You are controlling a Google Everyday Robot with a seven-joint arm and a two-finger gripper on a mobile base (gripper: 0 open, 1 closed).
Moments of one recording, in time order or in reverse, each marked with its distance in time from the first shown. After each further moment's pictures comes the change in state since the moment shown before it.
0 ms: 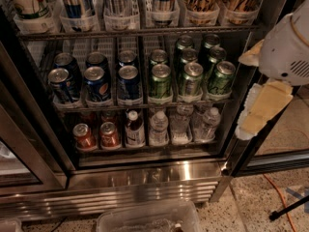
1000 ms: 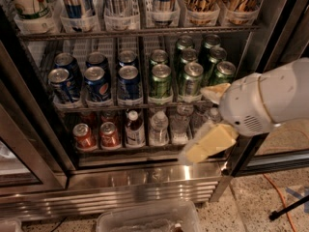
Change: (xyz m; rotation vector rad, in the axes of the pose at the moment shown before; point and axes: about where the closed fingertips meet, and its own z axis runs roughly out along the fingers) arm -0.059 0.053 0.070 -0.058 -0.423 0.152
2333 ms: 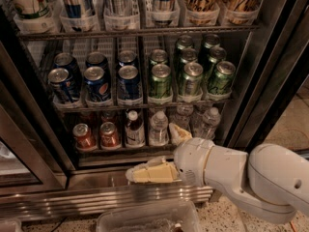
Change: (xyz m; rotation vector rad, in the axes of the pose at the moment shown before) arm 0.009 0.031 0.126 0.100 -0.465 0.278
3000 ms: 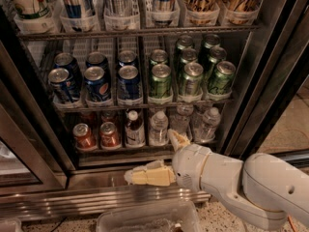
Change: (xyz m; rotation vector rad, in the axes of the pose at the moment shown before) arm 0.019 -0.003 0.012 0.008 -0.039 0.075
